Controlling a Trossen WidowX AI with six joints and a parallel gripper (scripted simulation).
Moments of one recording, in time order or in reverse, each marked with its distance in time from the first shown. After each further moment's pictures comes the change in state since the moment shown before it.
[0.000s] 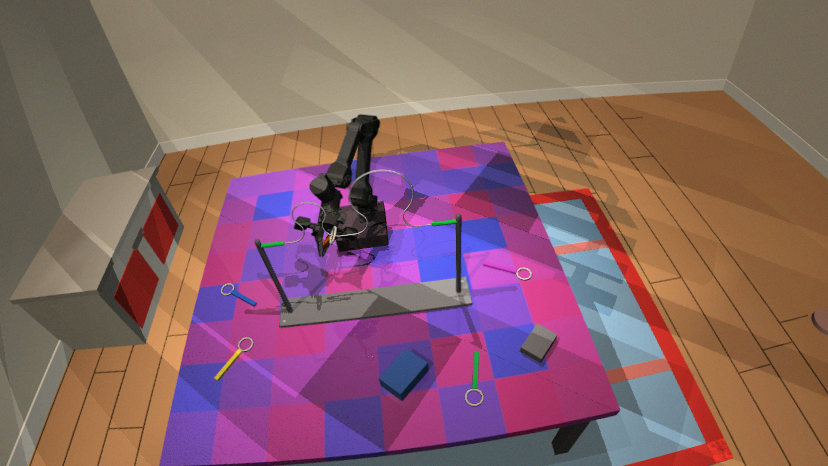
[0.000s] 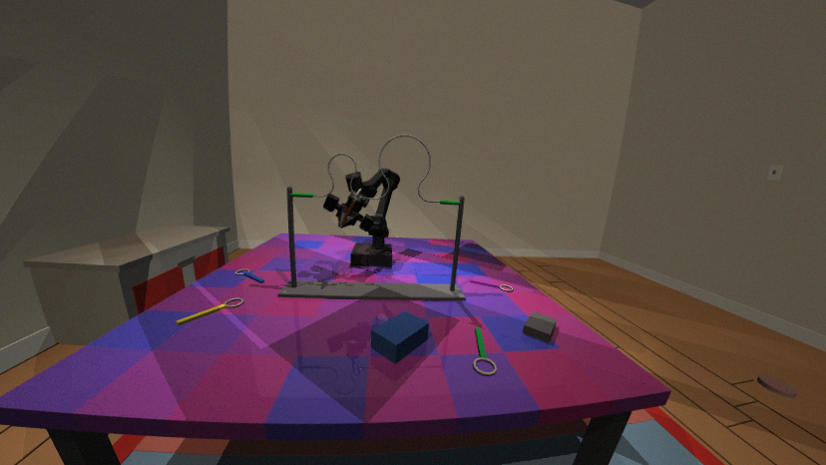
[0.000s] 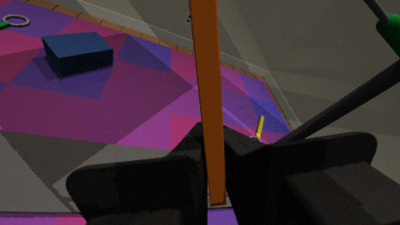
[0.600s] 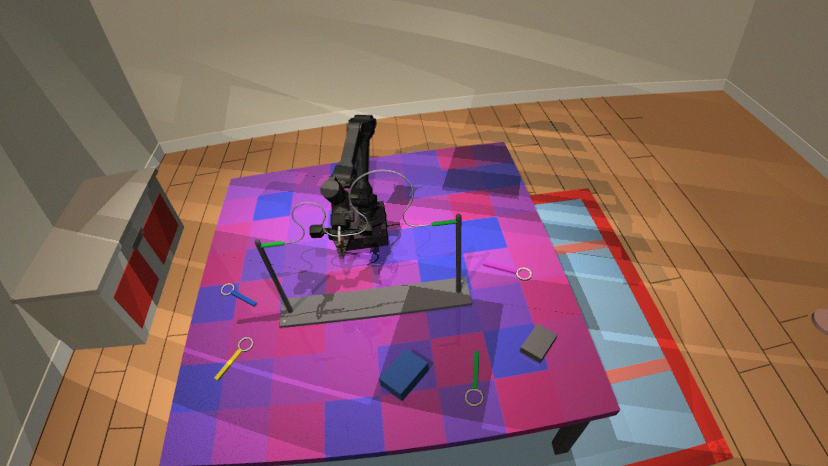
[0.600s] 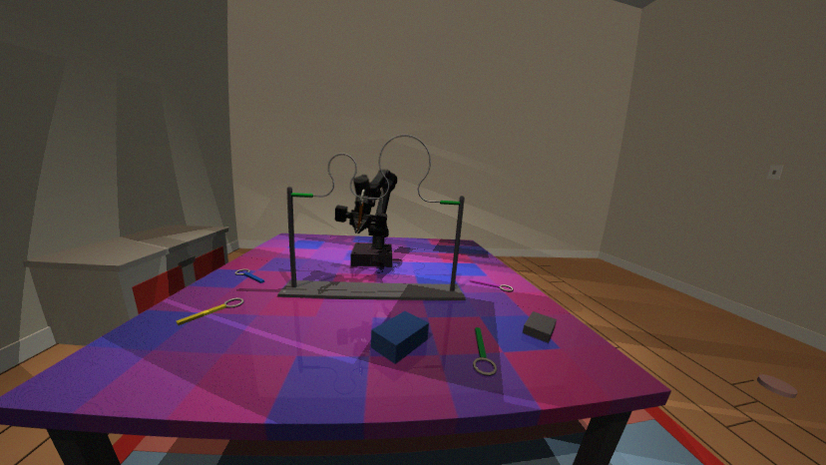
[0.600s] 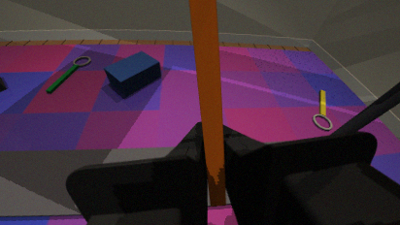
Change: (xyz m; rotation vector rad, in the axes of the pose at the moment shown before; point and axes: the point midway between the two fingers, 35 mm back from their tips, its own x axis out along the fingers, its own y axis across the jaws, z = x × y) arm -0.004 0.054 0.009 0.299 -0.007 0.178
